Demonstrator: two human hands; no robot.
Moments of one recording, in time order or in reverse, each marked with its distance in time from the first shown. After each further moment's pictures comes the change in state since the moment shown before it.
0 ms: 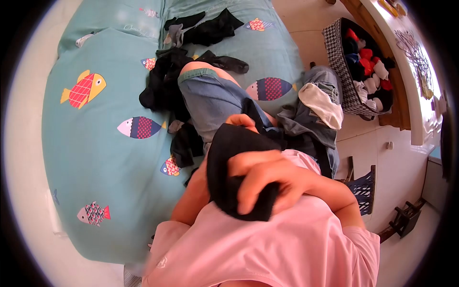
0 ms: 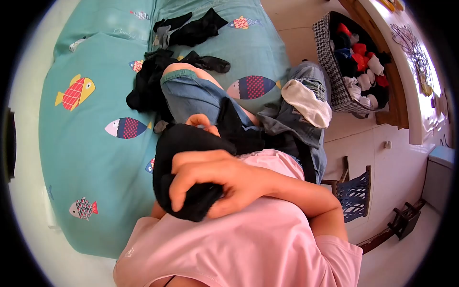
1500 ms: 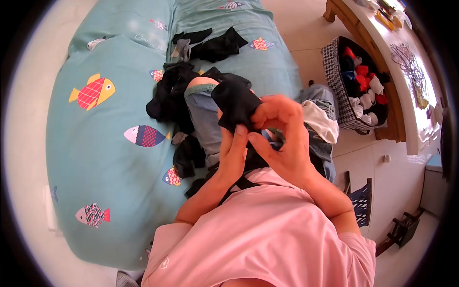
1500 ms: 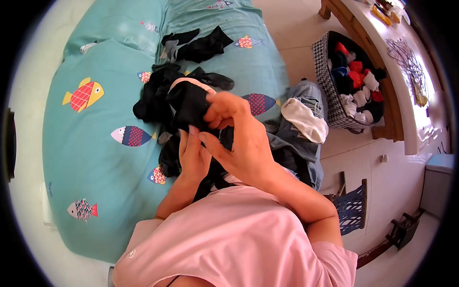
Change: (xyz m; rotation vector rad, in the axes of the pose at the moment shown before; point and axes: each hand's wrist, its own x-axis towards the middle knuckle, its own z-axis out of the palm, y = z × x) left_hand 0.014 -0.004 0.040 0.518 0.296 0.504; right_hand 0.018 -0.010 -0.004 -0.853 0.658 0.118
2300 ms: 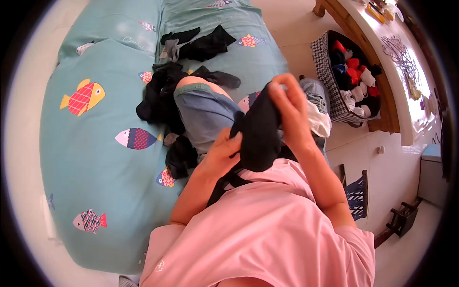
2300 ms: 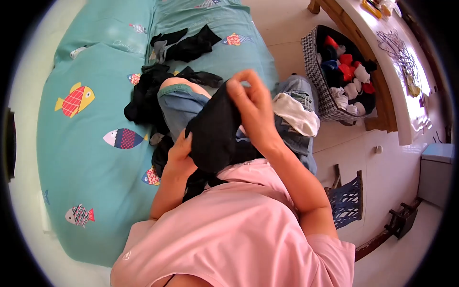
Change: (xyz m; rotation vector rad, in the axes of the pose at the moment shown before) left_hand 0.002 0.002 -0.021 -0.263 -0.245 -0.355; right_hand 0.009 0.039 -0.023 0.387 0.097 0.508
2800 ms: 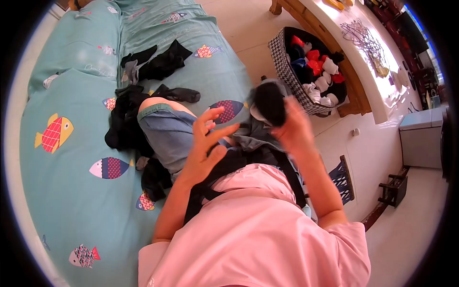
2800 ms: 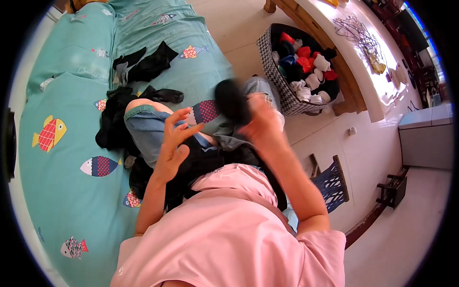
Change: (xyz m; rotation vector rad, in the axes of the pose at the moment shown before) left_hand 0.038 -0.017 -0.009 0.975 -0.132 0.352; right_hand -0.034 -0.005 -0.085 0.374 0.464 0.172
